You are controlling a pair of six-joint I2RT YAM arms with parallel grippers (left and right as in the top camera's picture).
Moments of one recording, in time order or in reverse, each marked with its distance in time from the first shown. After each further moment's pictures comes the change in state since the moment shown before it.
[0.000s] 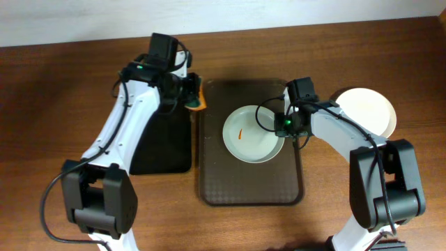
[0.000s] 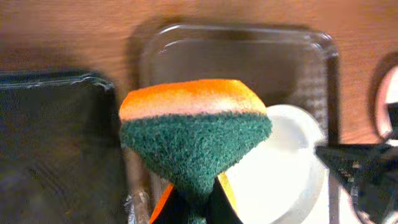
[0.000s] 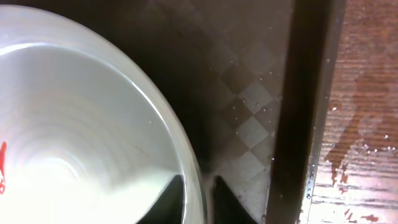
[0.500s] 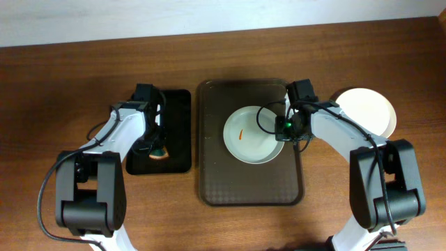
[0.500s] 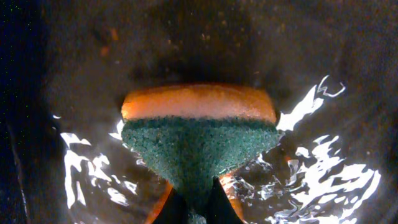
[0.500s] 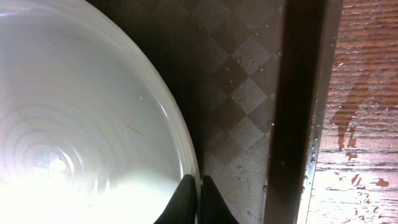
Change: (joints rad) left arm 0.155 -0.008 -0.466 0.060 -0.282 0.057; right arm 0.001 -0.002 0.000 -0.071 -0.002 0.043
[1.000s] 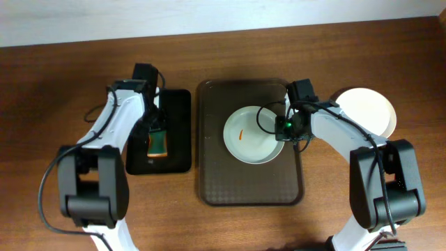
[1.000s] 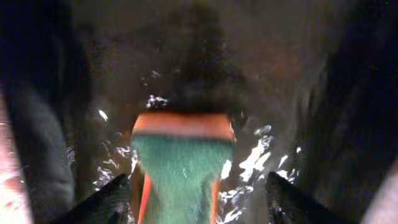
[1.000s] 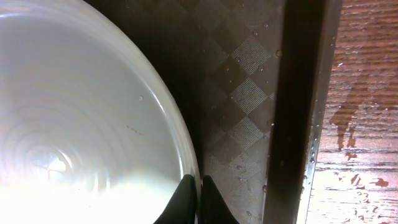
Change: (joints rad) left arm 0.001 0.052 0.272 -0.197 0.001 -0.001; right arm 0.000 0.000 0.000 0.000 0.001 0.000
